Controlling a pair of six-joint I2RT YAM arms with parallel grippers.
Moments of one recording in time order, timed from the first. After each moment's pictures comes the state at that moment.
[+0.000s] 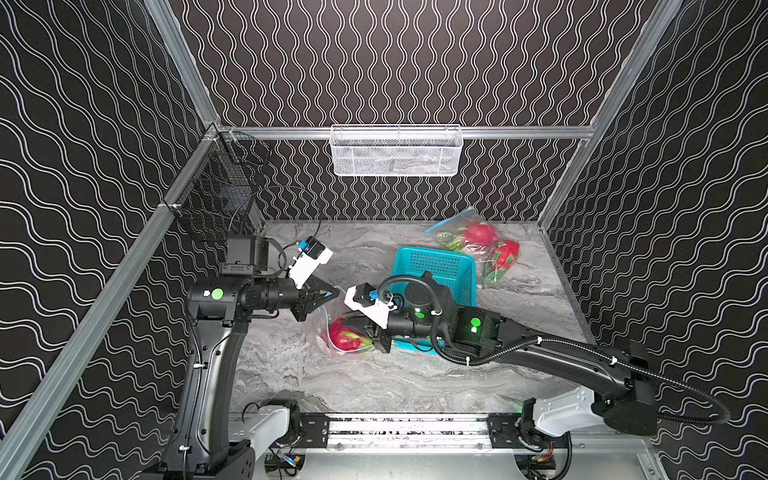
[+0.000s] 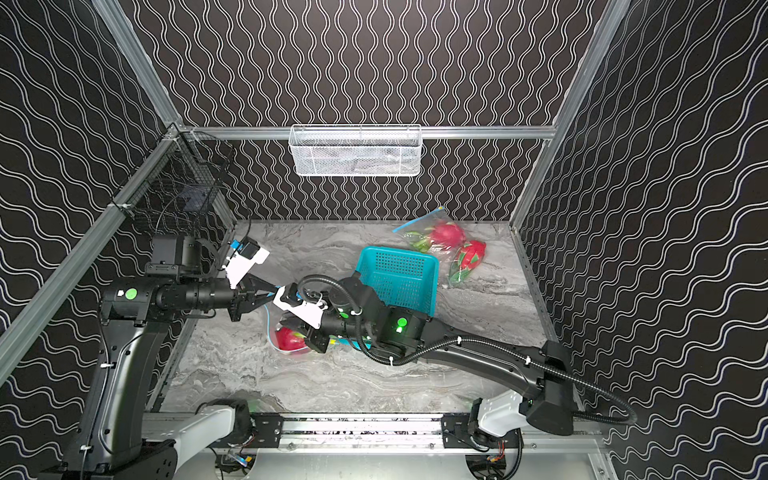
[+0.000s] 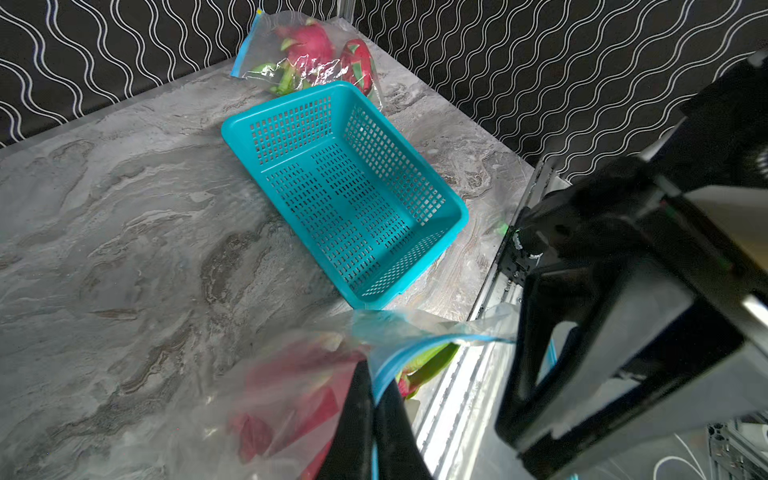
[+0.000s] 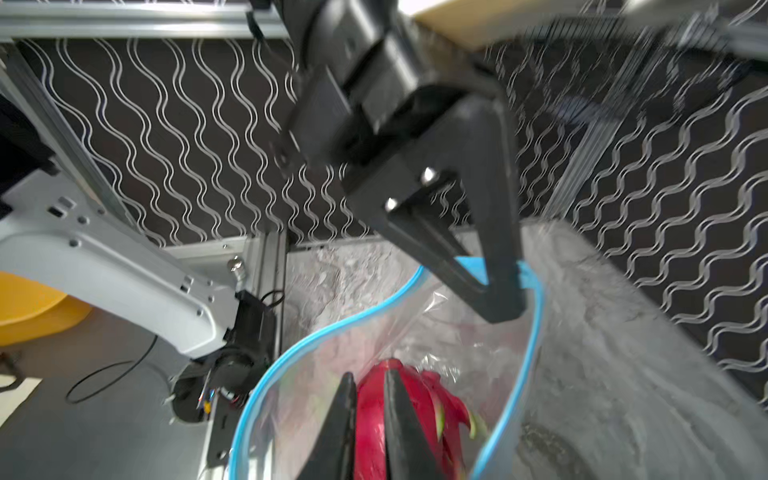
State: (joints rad) left arm -0.05 1.09 1.49 -1.35 0.83 0.48; right arm 1.21 1.44 1.35 -0.21 -0.16 -0.10
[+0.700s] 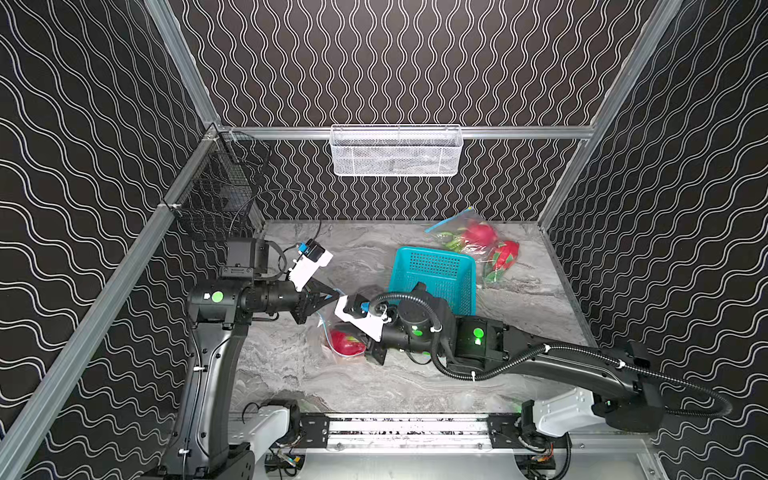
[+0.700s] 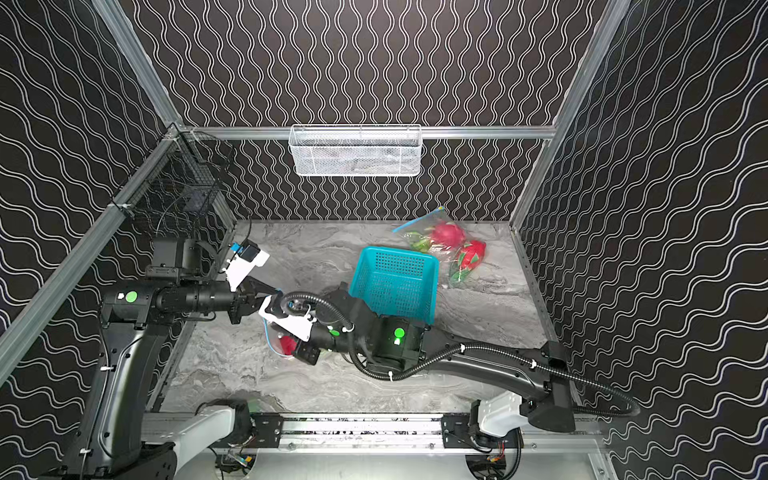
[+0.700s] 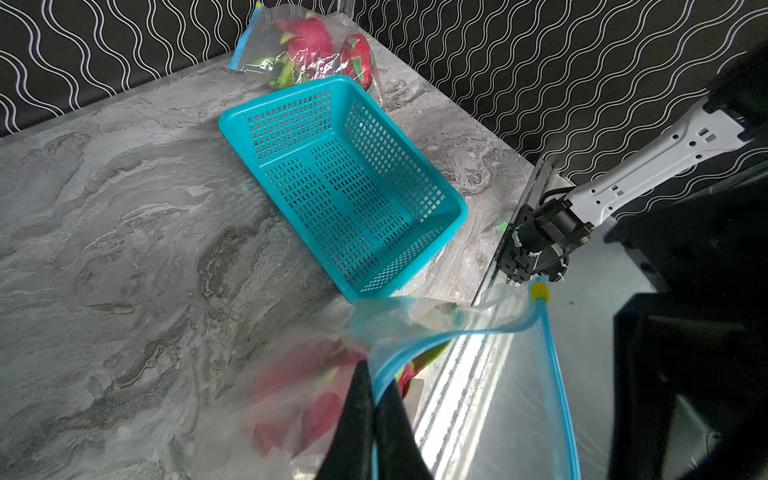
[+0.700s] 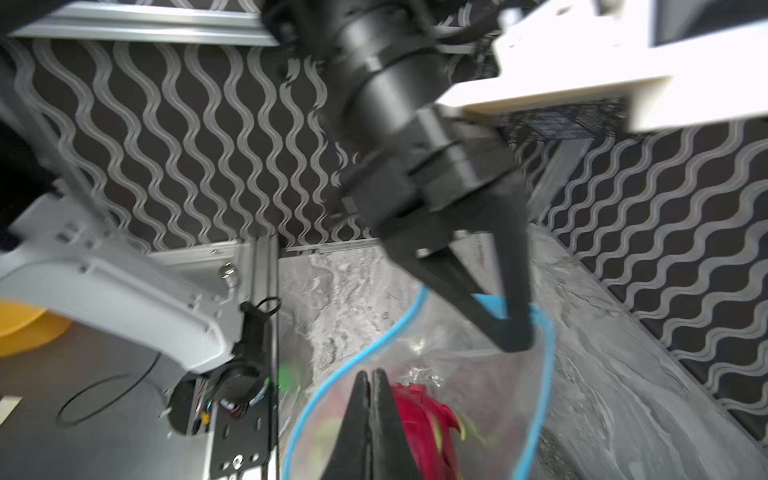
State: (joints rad) left arm -0.05 1.07 1.48 -1.35 0.82 0.48; right arm 1.35 1.43 1.42 -0.27 0.03 -0.13
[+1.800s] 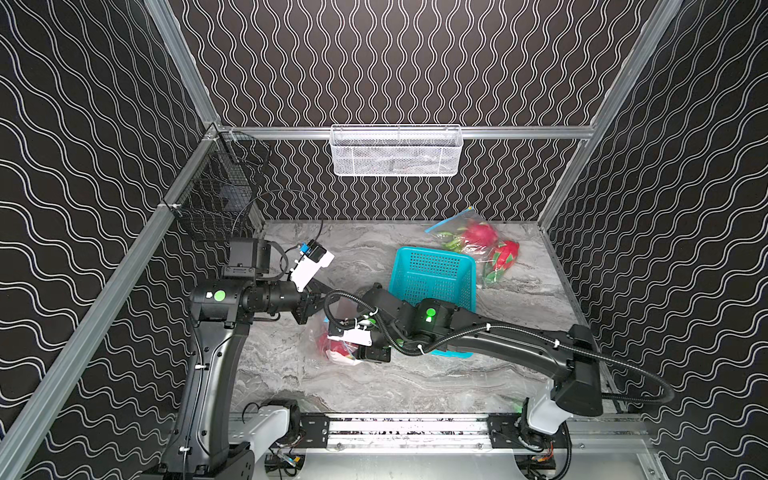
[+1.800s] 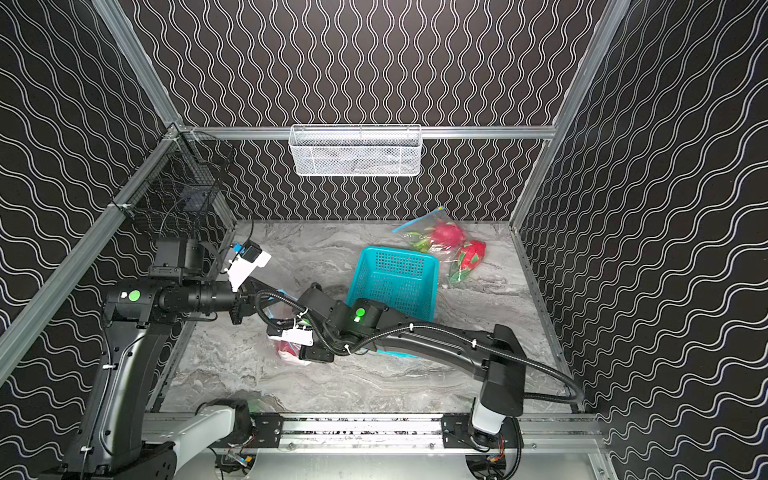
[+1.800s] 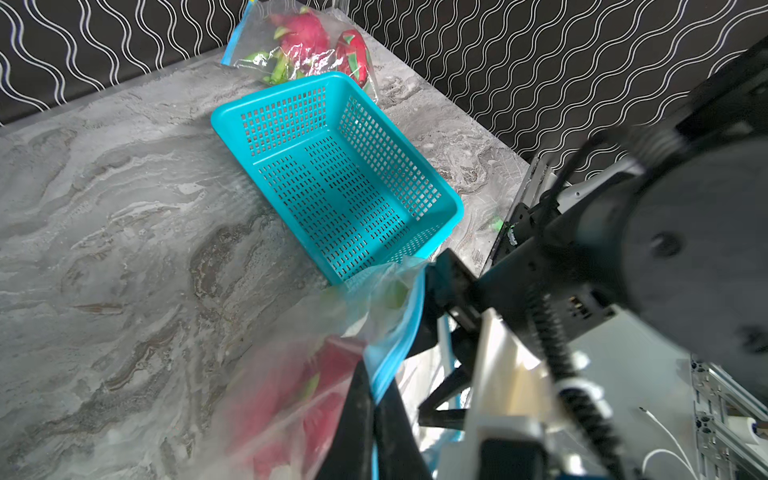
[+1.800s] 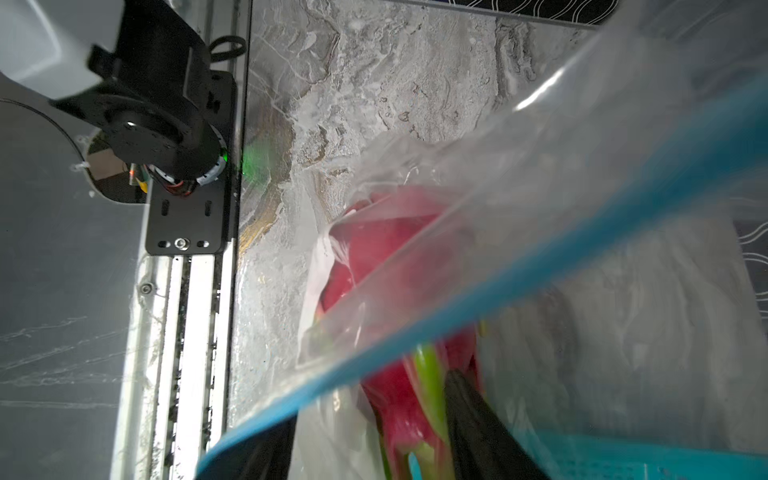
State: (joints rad) left arm -0.05 1.08 1.47 -1.35 0.83 0.47; right arm 1.22 1.72 1.57 -0.74 -0.03 -0.40
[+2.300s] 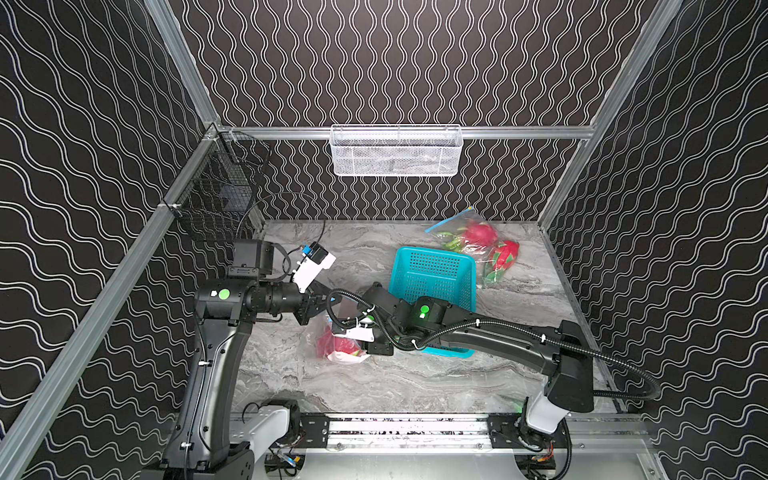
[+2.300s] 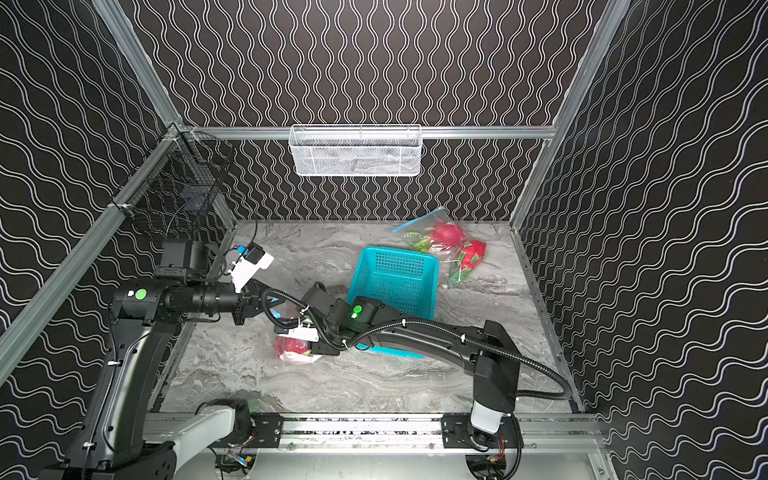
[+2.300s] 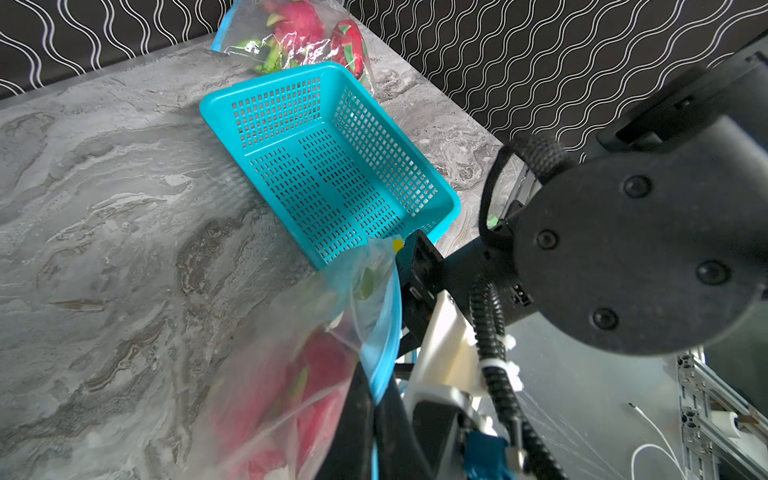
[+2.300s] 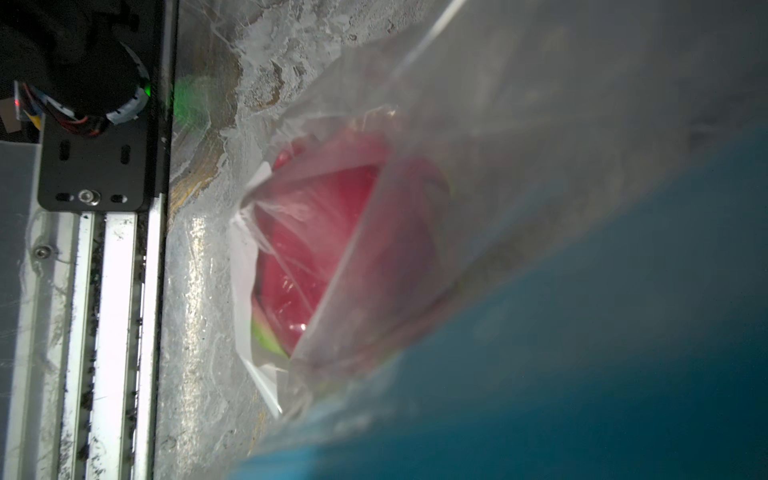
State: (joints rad) left arm -0.06 1.08 1.43 -1.34 0.84 0.46; right arm 1.18 1.73 1.52 -0.74 0.05 -0.46
